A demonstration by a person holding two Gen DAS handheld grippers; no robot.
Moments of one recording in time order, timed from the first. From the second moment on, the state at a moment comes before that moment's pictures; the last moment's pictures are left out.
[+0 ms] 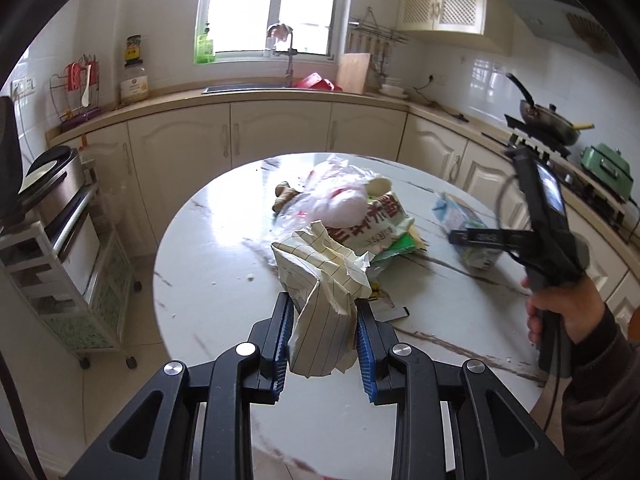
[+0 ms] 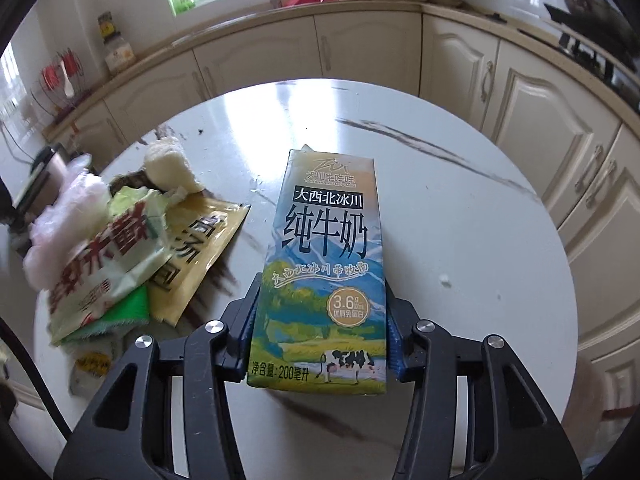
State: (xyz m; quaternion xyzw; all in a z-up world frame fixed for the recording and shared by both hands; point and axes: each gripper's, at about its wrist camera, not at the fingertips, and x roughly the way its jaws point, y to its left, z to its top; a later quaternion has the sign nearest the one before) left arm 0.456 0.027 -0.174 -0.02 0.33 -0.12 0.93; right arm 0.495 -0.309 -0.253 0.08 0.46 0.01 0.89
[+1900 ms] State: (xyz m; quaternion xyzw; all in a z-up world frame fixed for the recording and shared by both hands) left arm 0.311 0.351 -0.381 -0.15 0.56 0.19 0.79; right arm 0.402 0.227 -0.456 -0.06 0.54 0.41 0.73
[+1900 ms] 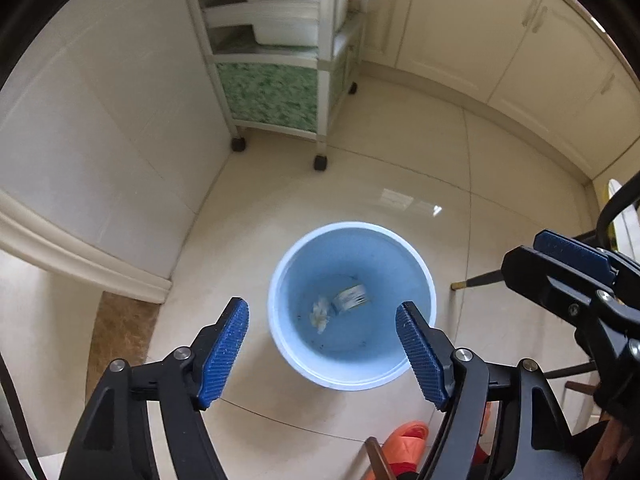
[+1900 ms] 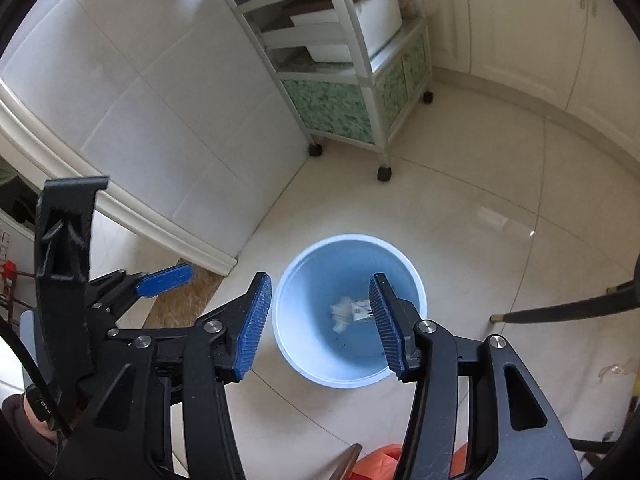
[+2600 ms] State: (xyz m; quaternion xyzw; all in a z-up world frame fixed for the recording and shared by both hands) left arm 0.231 0.146 -0.134 -0.05 0.29 0.13 0.95; right arm 0.325 0.036 -0.187 -0.01 0.29 0.29 0.91
